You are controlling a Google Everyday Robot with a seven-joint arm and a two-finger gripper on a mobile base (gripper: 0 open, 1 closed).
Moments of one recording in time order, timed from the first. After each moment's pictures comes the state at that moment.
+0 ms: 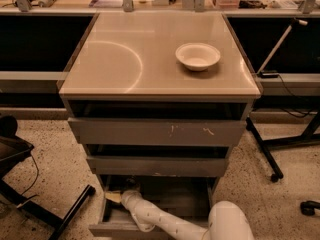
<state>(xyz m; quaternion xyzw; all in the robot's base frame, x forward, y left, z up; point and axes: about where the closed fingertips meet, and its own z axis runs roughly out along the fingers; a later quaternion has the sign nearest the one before) 0.647 0.183 0.146 -0.10 0.85 0.25 0.46</state>
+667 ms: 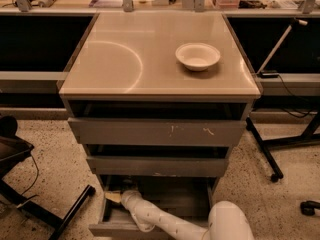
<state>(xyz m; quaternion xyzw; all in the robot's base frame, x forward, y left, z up) 0.647 0.183 0.146 -0.10 0.85 0.25 0.46</state>
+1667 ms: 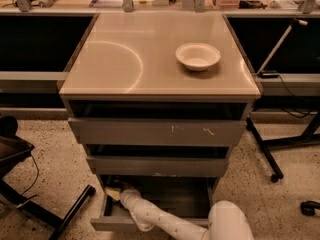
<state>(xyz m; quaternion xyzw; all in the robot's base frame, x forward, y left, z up) 0.647 0.183 0.146 -0.10 0.85 0.25 0.46</state>
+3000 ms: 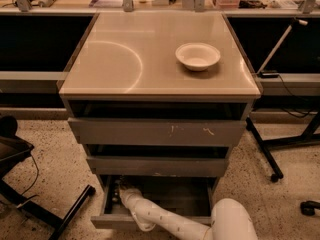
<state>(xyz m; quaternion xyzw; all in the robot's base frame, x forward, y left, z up) 0.646 0.185 0.164 -0.10 0.85 0.25 0.46</state>
